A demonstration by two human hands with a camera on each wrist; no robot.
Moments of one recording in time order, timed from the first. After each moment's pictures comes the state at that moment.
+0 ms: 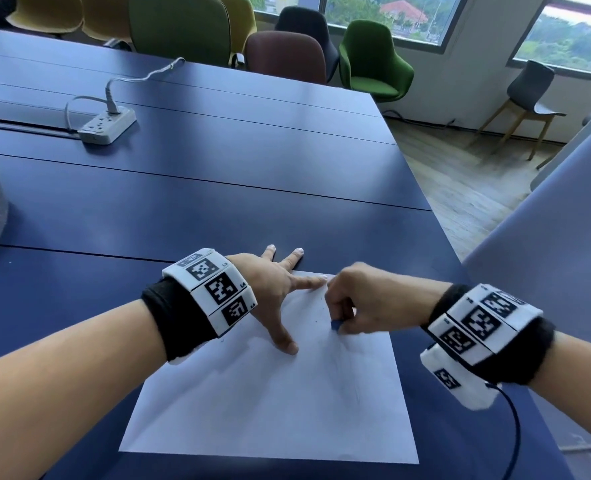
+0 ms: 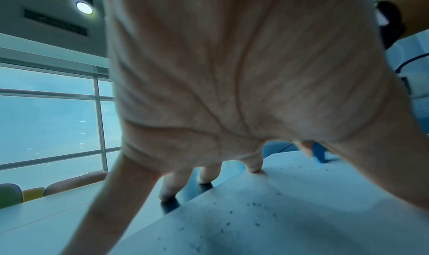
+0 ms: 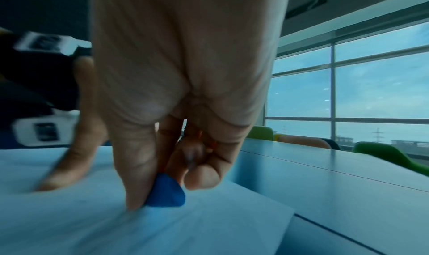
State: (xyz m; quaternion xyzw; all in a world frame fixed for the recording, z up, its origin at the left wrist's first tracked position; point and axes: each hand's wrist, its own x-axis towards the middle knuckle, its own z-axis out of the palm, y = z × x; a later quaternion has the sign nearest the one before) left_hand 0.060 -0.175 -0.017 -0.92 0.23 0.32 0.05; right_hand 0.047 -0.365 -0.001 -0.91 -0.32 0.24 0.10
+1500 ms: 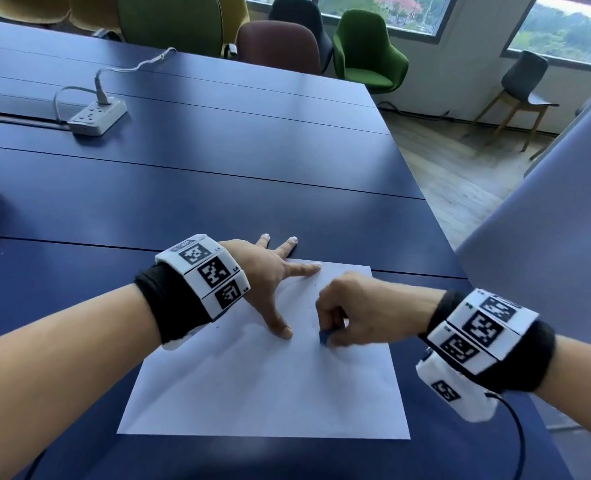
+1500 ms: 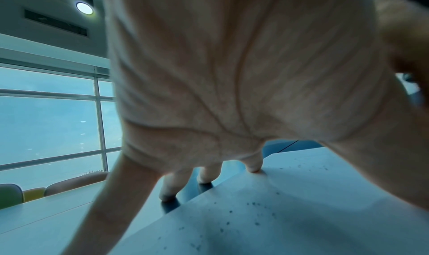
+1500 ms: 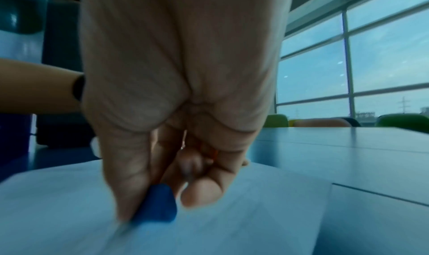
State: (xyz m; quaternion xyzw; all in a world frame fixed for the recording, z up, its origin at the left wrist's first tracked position) left_hand 0.058 -0.175 -0.013 -0.92 0.23 0.32 0.06; right_hand 0.016 -0.361 -0.003 -0.90 -0.33 0.26 0.12
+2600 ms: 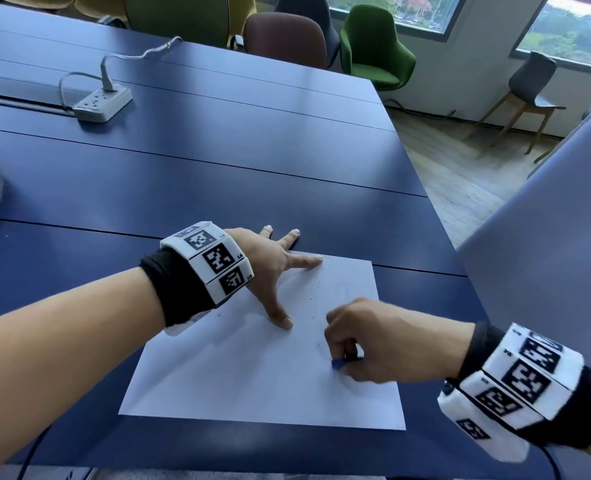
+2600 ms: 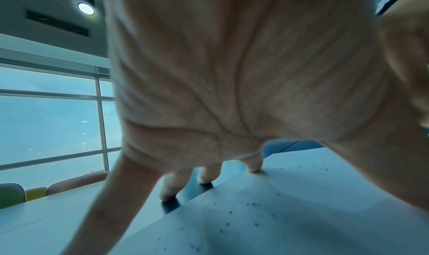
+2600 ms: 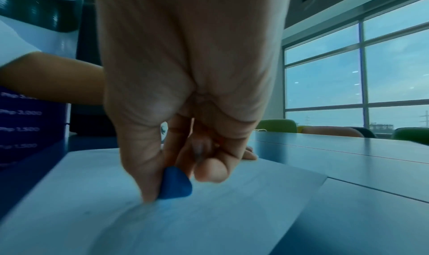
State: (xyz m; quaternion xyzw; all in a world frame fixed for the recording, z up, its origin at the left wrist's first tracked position) left_hand 0.056 -0.175 -0.011 -0.92 0.22 0.31 0.06; right_hand -0.022 -0.371 0.001 -0.89 -0.35 0.27 0.11
